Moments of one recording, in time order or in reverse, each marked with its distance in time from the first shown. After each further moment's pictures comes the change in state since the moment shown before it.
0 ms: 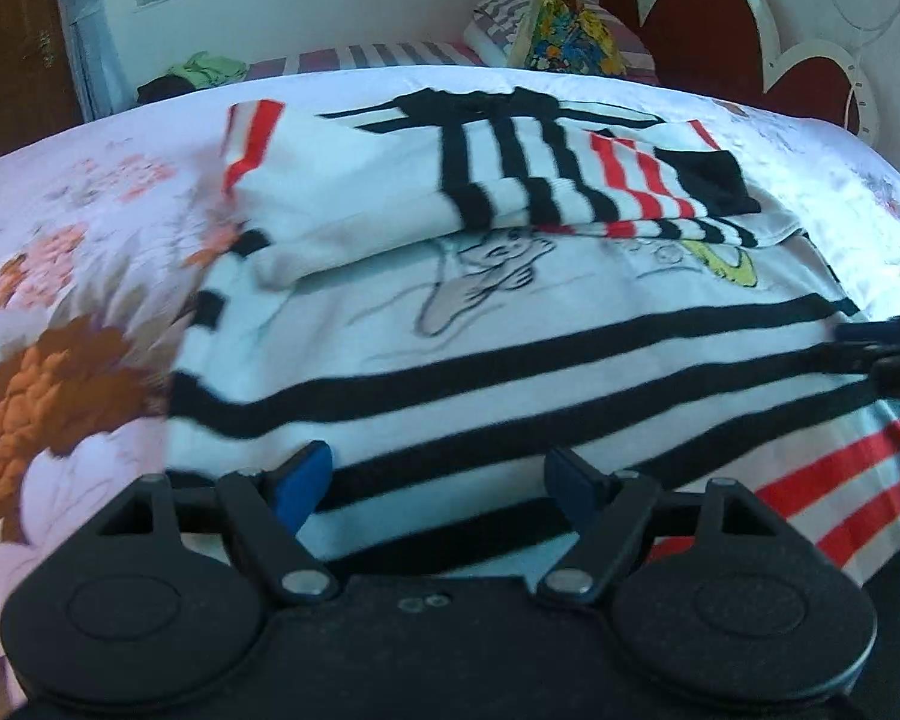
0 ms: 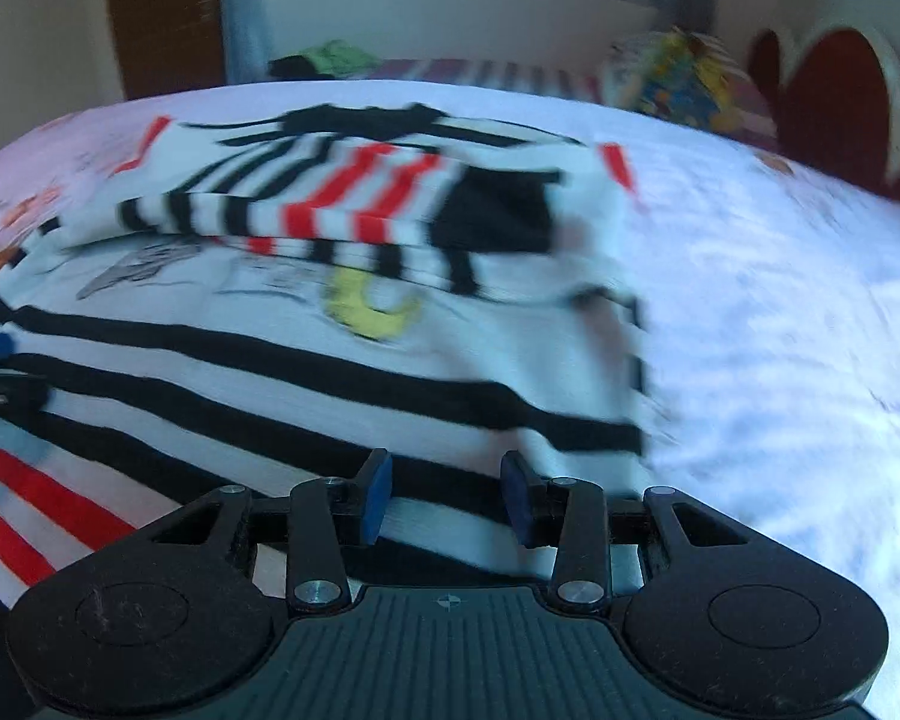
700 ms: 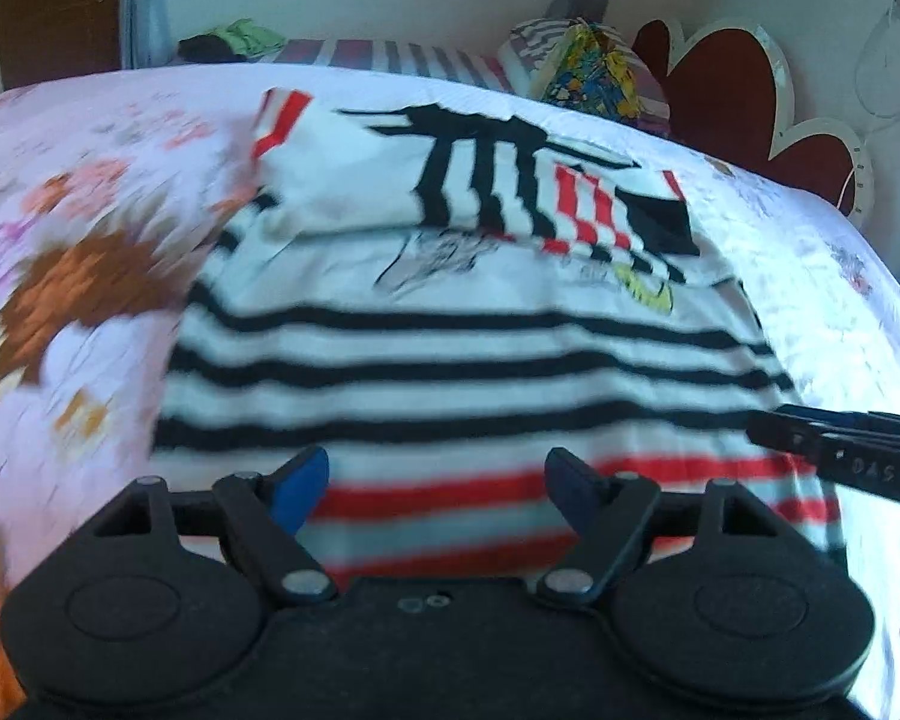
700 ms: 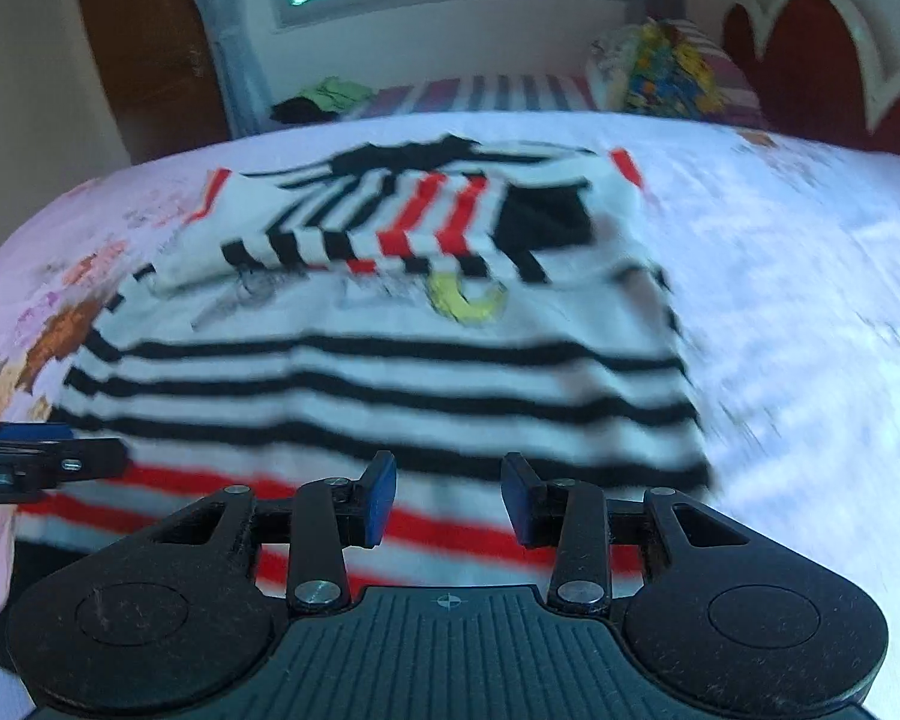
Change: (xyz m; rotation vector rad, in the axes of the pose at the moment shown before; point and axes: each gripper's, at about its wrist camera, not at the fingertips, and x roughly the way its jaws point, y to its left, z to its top) left arm -0.053 -0.028 -0.011 -0.178 -0.016 -0.055; right arm -0.064 0.051 -0.009 0.111 -0.044 0.069
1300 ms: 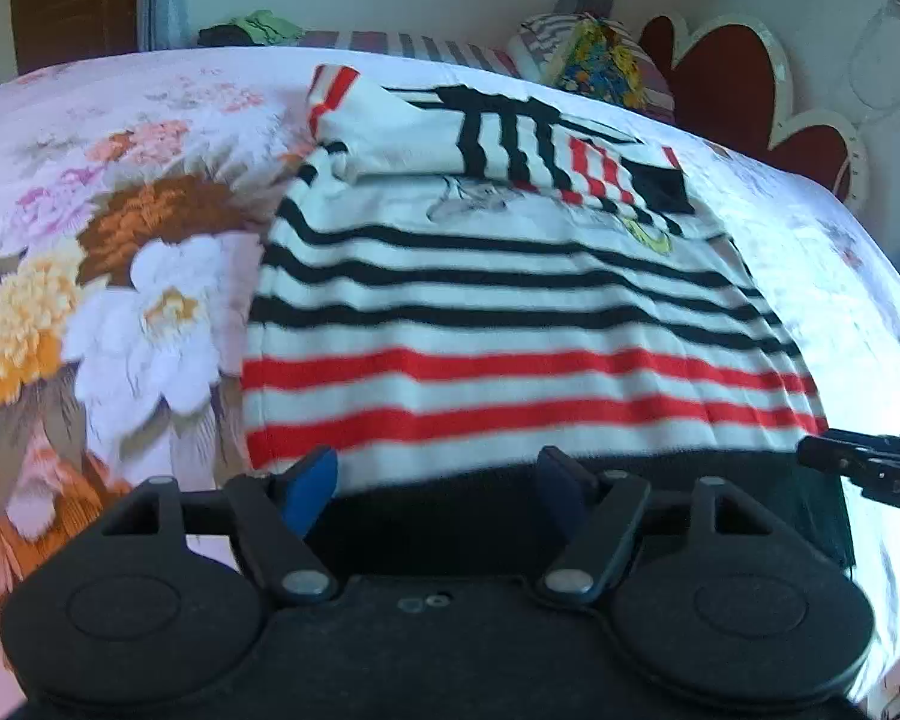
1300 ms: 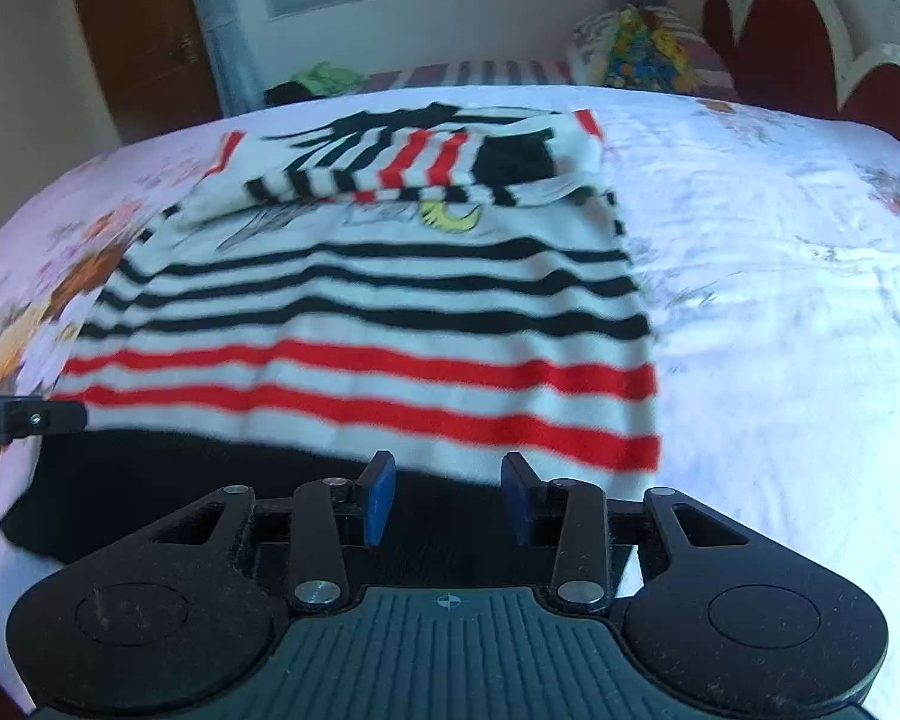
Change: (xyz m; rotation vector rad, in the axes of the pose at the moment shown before) left arm -0.054 0.028 -0.054 -0.017 0.015 0.025; right arm -0.065 -0.001 -0.067 0.029 0.026 -0.045
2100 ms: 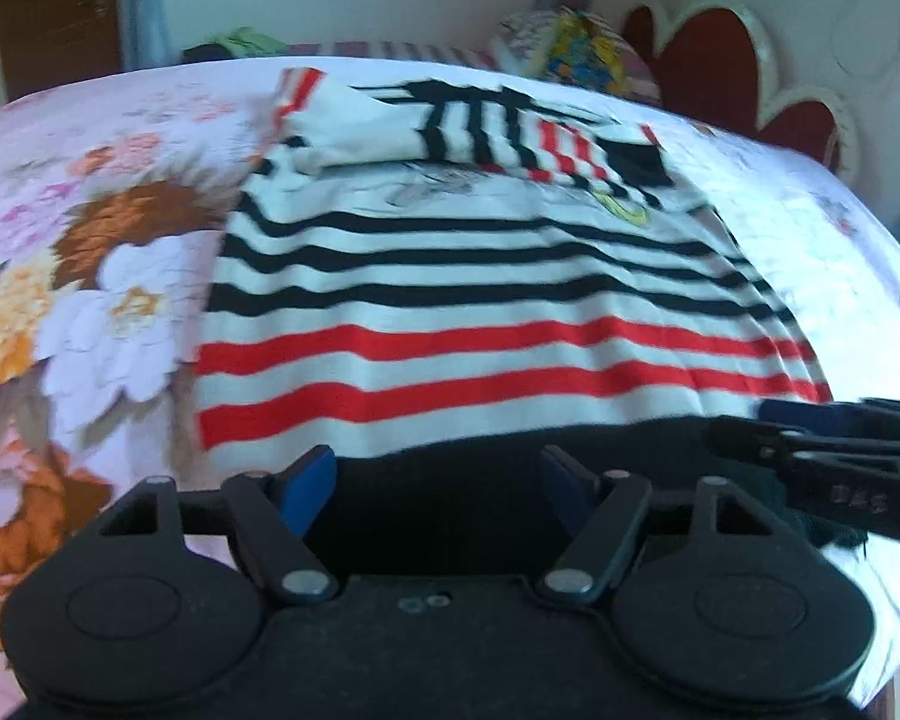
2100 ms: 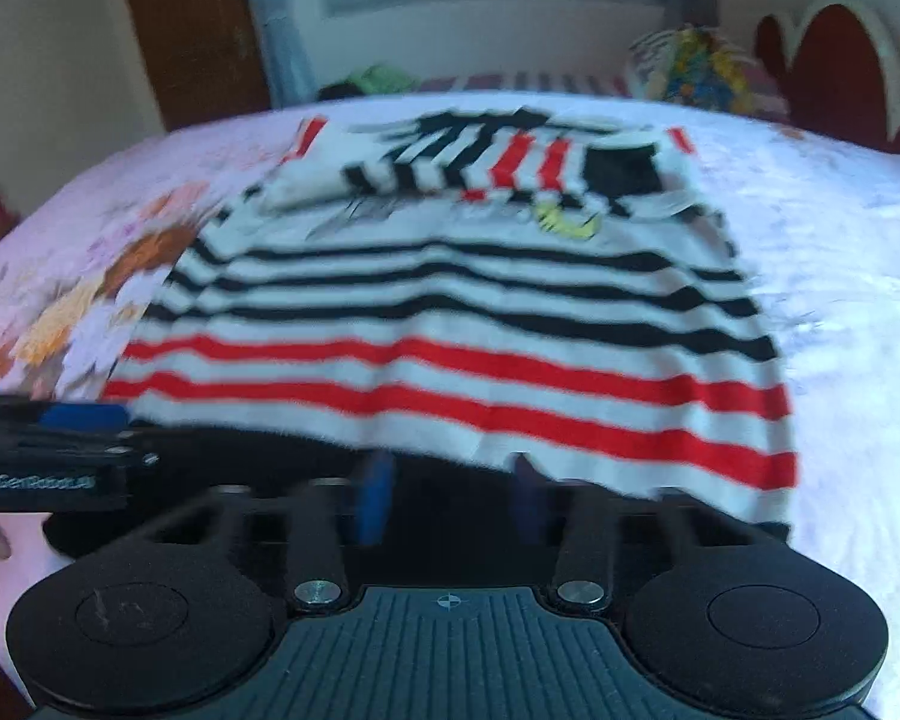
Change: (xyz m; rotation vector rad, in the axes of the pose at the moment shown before) left arm 0.011 -0.029 -0.022 0.083 -0.009 0.005; right arm 0.023 0.065 -0.011 -0.084 0.001 0.086
